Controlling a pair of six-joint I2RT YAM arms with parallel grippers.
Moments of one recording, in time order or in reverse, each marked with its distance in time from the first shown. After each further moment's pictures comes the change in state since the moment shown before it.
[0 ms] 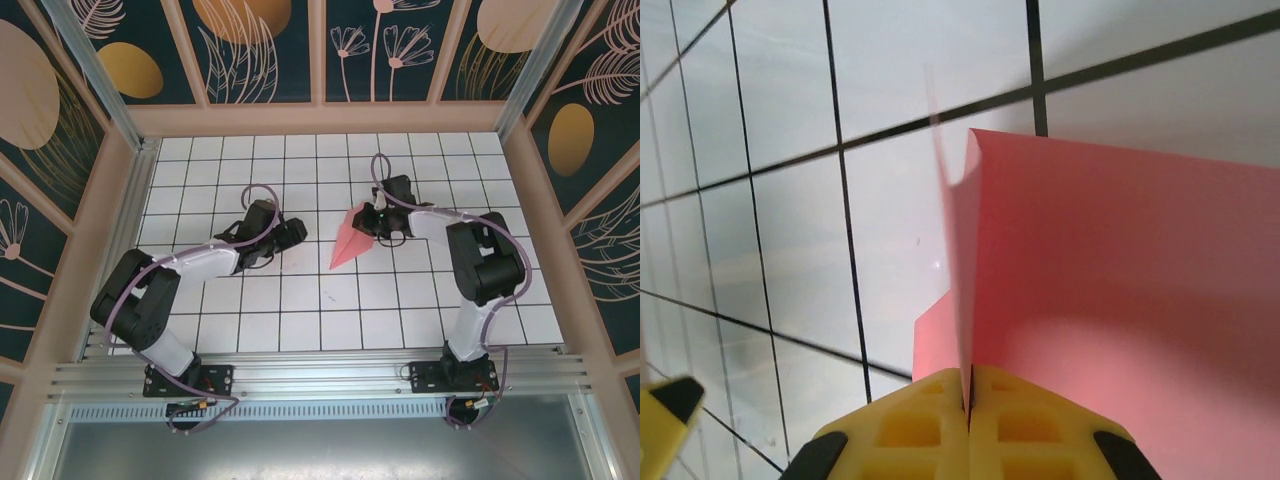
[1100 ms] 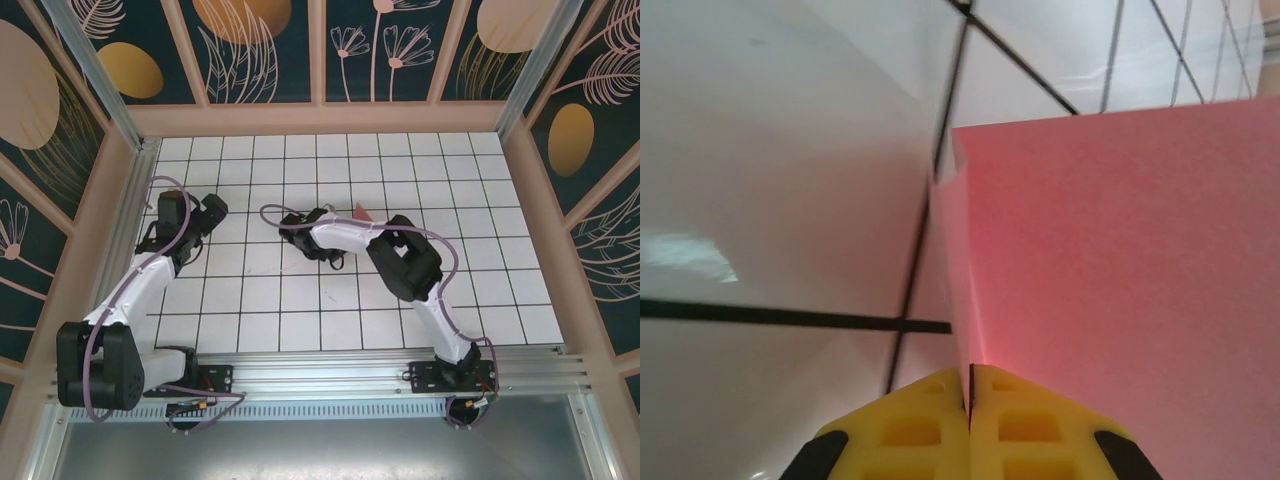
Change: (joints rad) left arm 0.495 -0.383 -0.066 -0.225 -0.038 0.062; right arm 0.547 0.437 0.589 -0.889 1.287 -0.171
